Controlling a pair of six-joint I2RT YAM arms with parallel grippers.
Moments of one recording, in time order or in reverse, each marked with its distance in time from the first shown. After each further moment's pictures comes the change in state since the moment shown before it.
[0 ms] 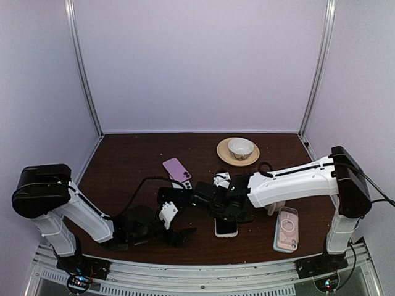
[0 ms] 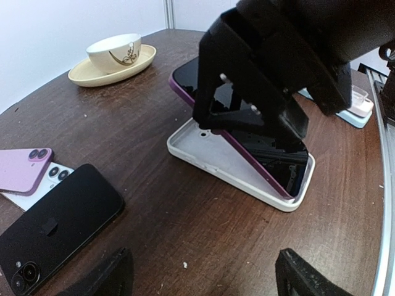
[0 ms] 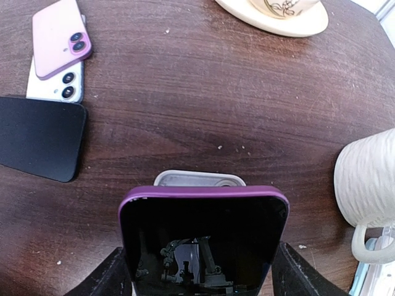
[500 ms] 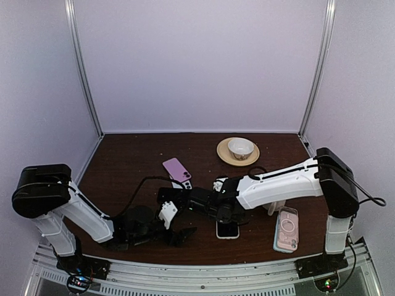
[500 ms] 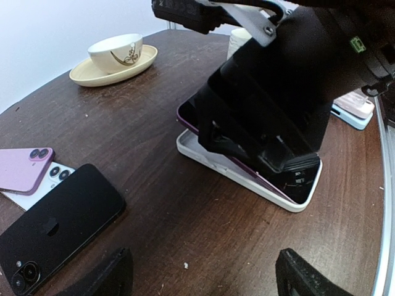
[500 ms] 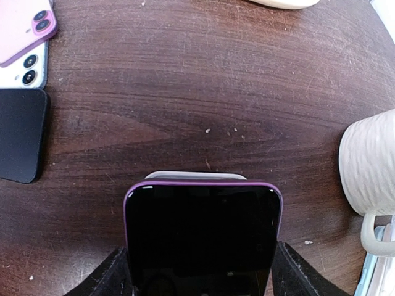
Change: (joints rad) left arm 0.000 0.000 0.000 0.003 -0.004 -0.005; right arm -0.006 0.094 0.032 -0.055 -0.013 0.080
